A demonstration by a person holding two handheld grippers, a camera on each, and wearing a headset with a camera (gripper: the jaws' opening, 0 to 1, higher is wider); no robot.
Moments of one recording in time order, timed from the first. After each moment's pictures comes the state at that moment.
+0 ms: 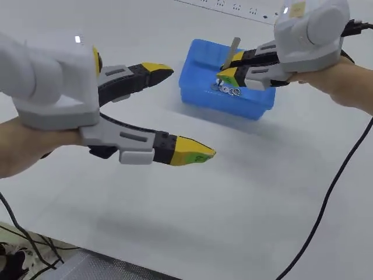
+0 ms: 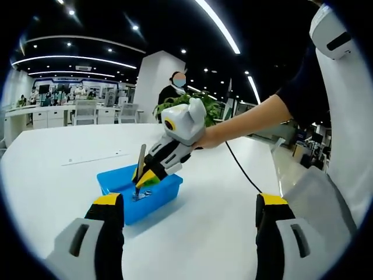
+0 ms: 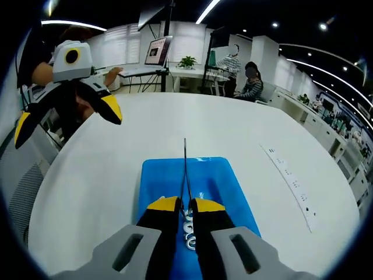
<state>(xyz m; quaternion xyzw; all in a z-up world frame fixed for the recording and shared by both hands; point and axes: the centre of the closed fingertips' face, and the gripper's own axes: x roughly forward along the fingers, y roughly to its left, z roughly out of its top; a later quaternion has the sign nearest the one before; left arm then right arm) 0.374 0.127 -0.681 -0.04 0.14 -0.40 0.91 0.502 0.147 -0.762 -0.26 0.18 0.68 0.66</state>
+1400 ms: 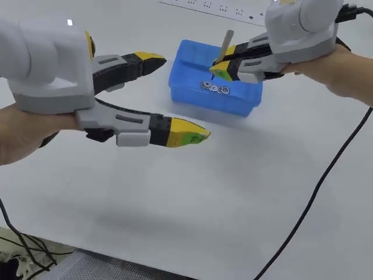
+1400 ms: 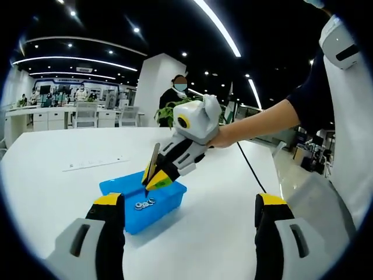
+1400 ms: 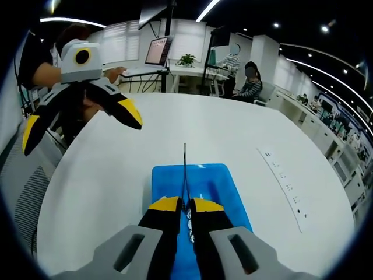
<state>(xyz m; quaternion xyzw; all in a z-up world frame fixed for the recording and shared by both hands) 0.391 0.127 -0.665 -0.05 0.13 -0.39 0.91 0.488 0.135 -0.732 -0.28 0.18 0.67 0.66</state>
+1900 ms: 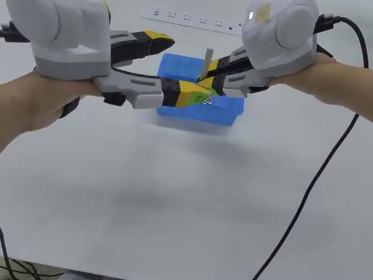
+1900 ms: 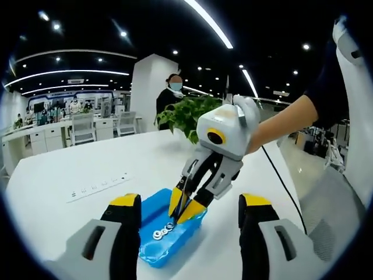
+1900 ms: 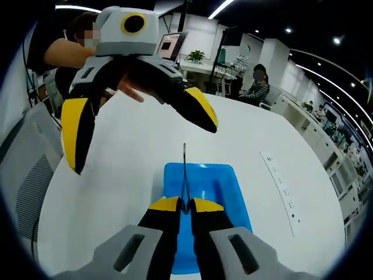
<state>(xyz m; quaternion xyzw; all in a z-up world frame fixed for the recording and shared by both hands) 0.454 0.104 -0.641 0.03 0.12 -0.41 0.90 0.469 0.125 -0.721 -0.32 0.17 0.68 0.64</state>
